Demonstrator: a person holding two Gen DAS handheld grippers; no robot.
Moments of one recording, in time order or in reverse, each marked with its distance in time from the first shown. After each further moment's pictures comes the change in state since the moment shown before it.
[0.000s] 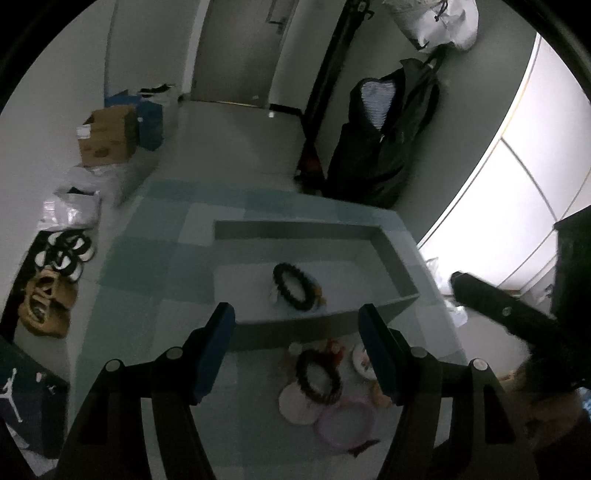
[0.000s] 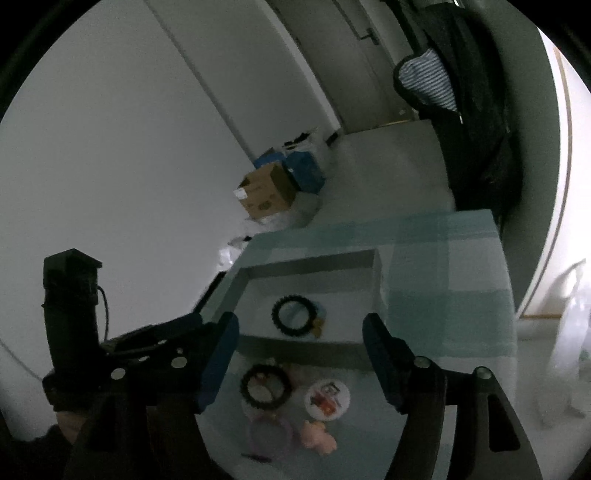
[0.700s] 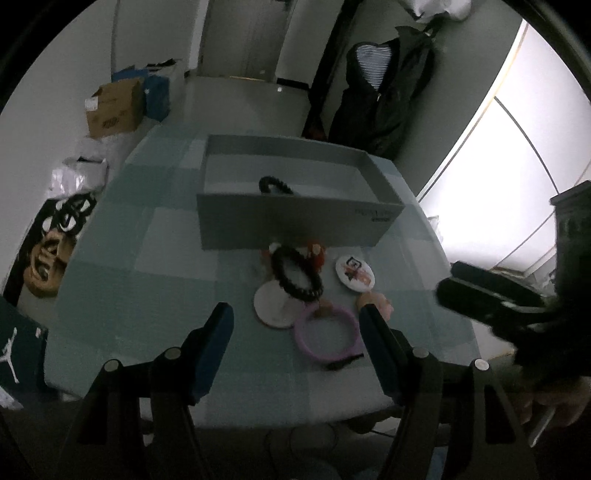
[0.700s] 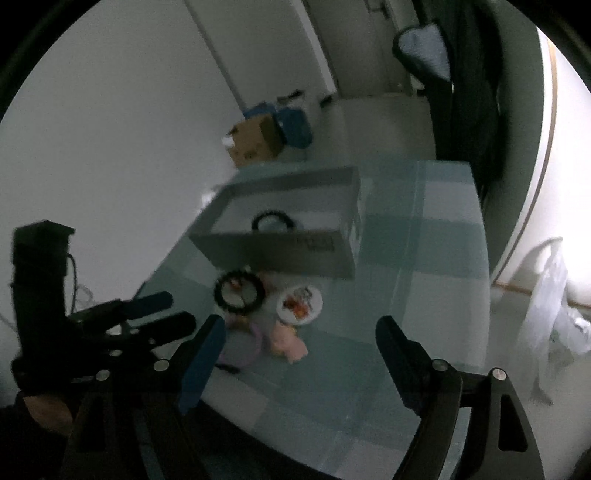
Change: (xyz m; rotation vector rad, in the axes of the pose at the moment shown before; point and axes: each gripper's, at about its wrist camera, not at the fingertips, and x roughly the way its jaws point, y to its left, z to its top) left arm -0.007 -0.019 -0.055 -0.024 0.095 0.019; right arm -0.007 -0.003 -0.054 -0.085 0.183 -0.098
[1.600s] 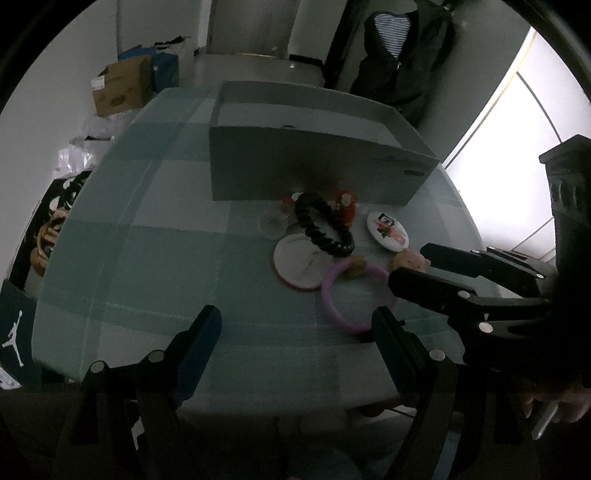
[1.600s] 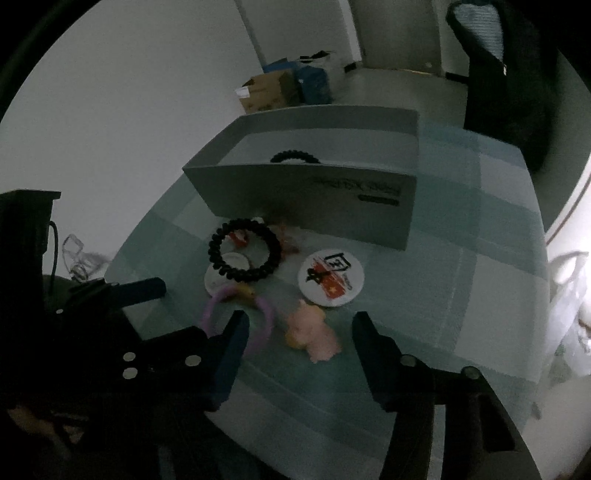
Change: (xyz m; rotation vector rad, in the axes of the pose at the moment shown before) left arm 0.023 0.010 -0.019 -0.010 0.094 0.056; right arm 0.047 0.027 -0.015 -0.133 0.133 -0.011
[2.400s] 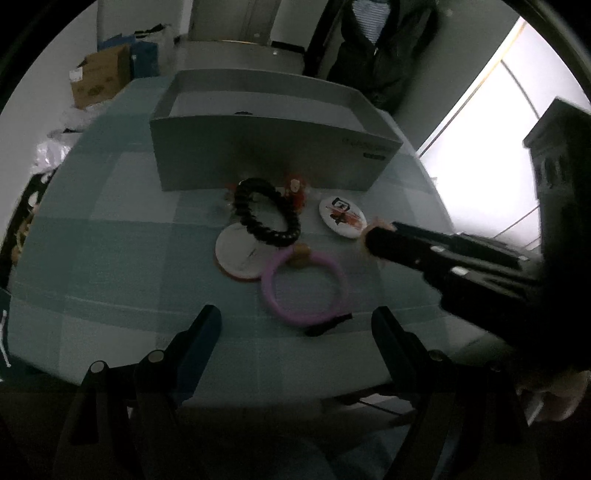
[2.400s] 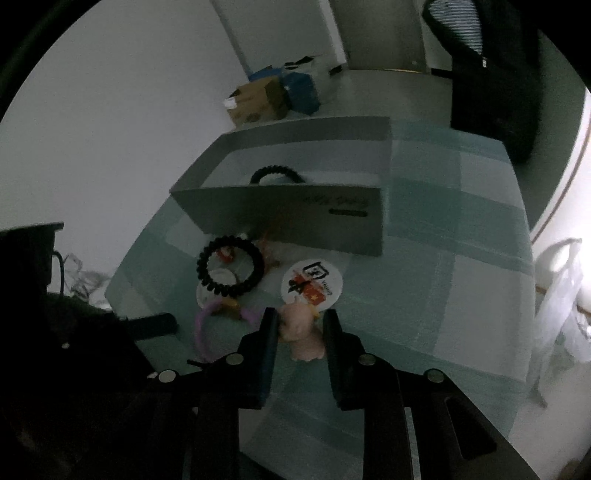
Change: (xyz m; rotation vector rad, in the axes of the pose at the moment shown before) left arm 0.003 -0.026 0.001 0.021 0.063 -0.064; right arm -0.007 -0.016 0.010 0.081 -0.020 -0.007
